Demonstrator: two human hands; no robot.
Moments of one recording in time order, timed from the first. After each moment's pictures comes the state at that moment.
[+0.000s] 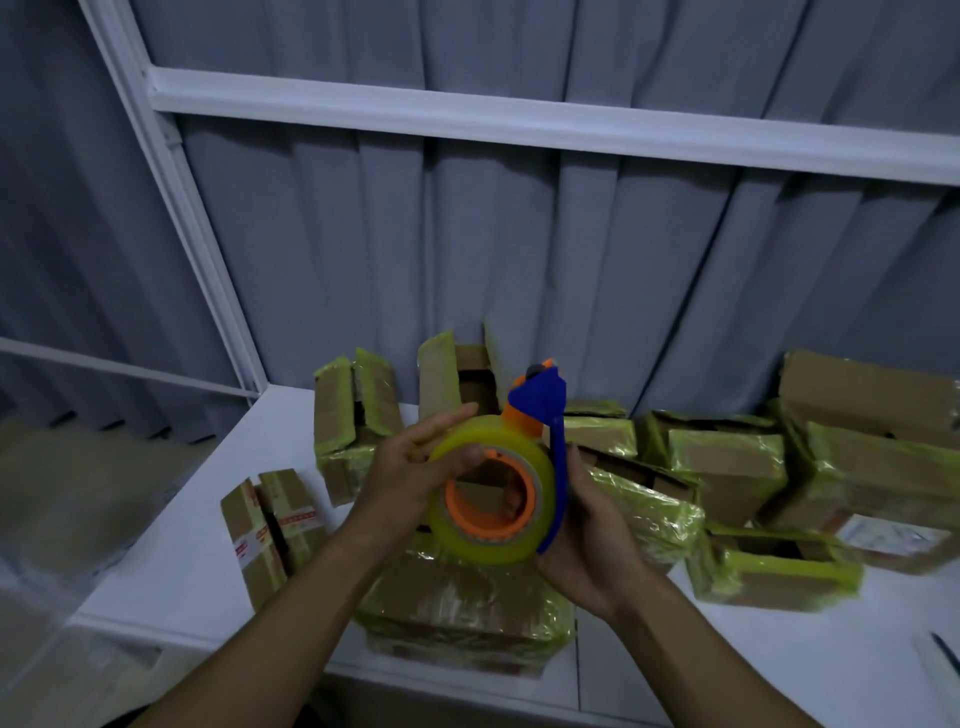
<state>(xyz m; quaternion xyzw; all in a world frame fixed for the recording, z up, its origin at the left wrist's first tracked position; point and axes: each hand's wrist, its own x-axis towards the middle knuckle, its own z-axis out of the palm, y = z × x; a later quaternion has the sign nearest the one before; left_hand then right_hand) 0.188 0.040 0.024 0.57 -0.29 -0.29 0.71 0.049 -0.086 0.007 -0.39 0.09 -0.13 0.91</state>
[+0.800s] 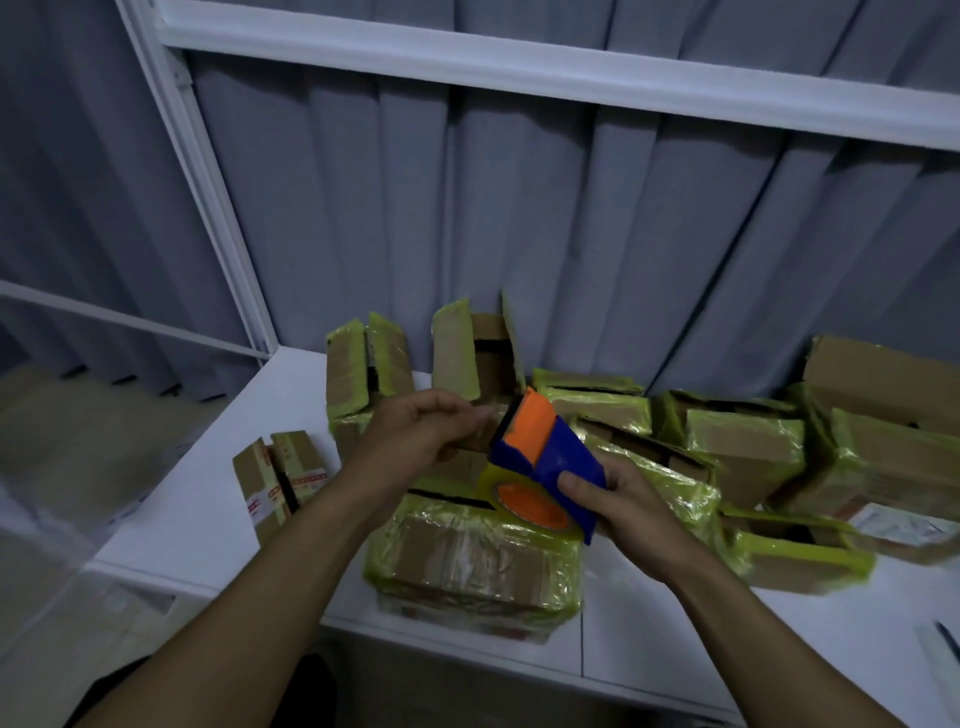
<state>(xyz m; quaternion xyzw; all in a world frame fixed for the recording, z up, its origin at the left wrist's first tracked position) 0.200 0.048 0.029 0.66 -0.21 -0.29 0.66 0.039 -0.126 -0.018 -0.69 0.15 -0.11 0.70</state>
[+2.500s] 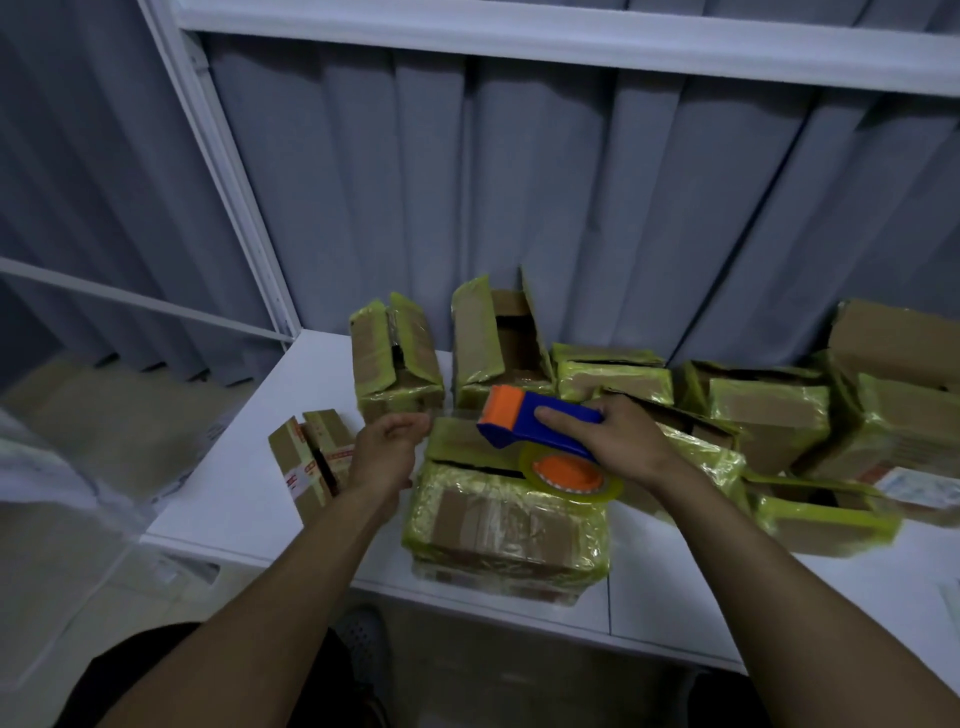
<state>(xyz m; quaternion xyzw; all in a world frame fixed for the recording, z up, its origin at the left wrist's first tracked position) 0.244 0.077 -0.067 0.72 -0.01 -0.24 0.65 0.080 -0.126 -0.008 -0.84 0.30 -0.07 0.45</state>
